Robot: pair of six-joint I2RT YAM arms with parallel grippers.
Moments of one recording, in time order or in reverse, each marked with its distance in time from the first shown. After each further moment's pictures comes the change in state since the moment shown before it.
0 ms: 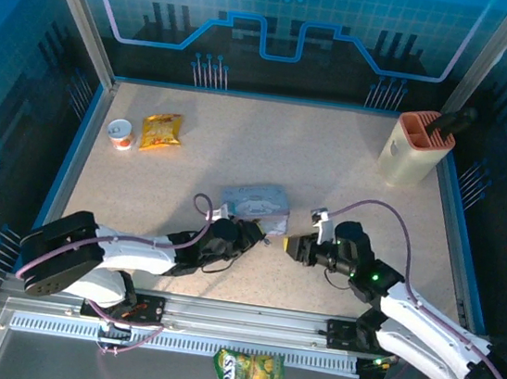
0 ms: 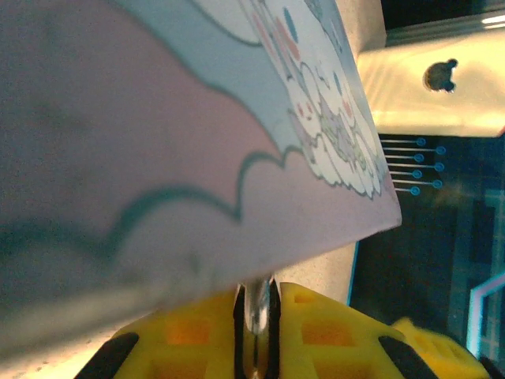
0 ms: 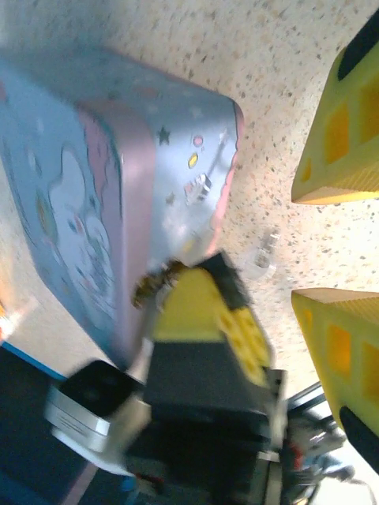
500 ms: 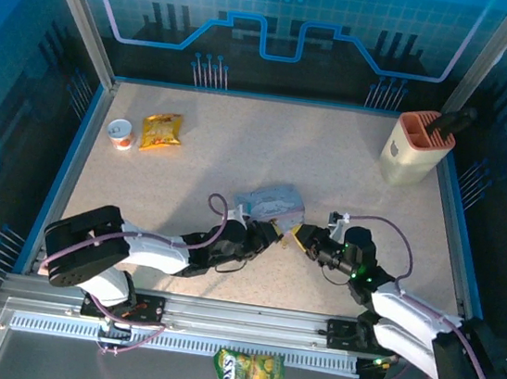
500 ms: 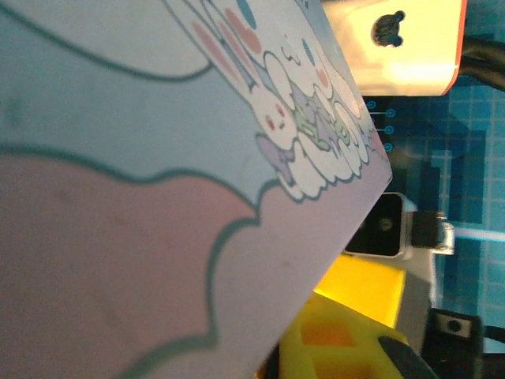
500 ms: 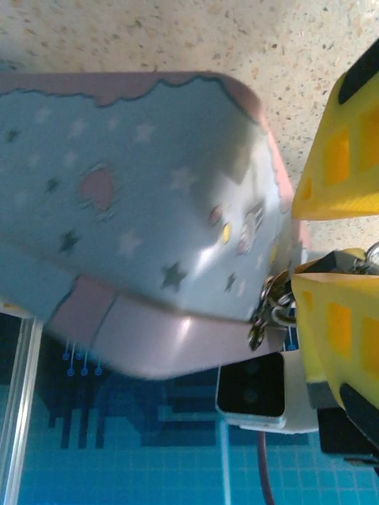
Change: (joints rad) left arm -0.038 0.152 0.056 0.225 0.061 0.000; right arm -0.213 0.163 -0.186 0.489 -0.140 0.729
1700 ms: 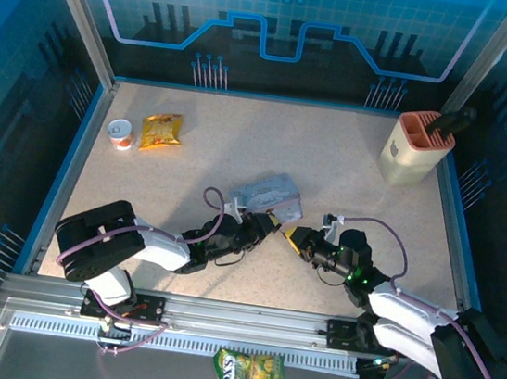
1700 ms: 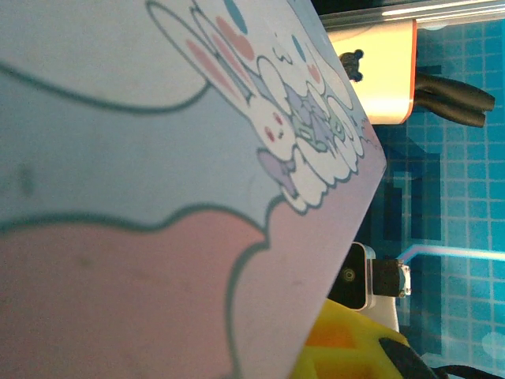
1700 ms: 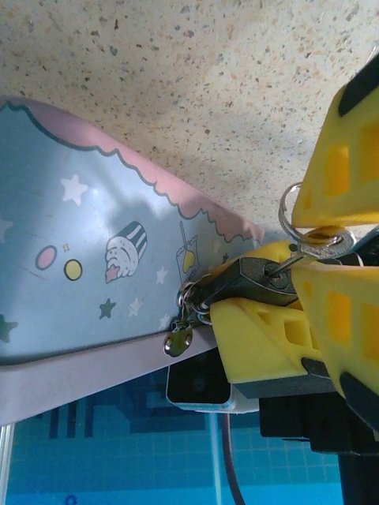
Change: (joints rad) left arm 0.079 0.083 -0.045 0.243 0.050 0.023; right arm 0.076 0.069 -0.025 0.138 0.019 0.110
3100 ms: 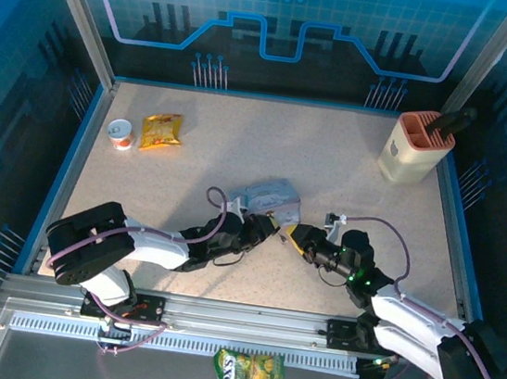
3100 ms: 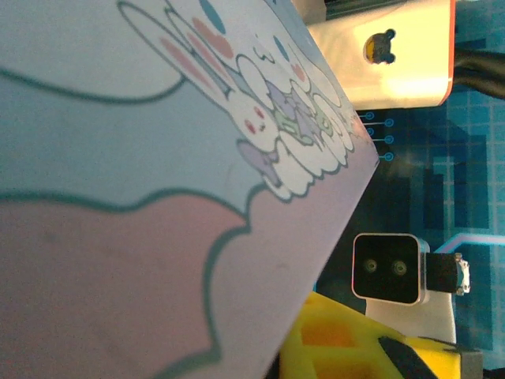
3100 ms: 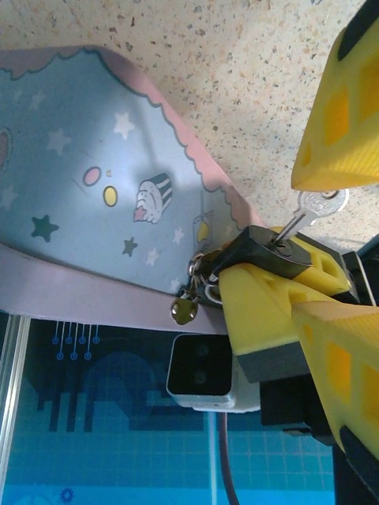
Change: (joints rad) left arm 0.002 -0.053 0.031 -0.164 0.000 0.068; right arm -0.002 -0.078 0.005 -0.074 0.023 -0.044
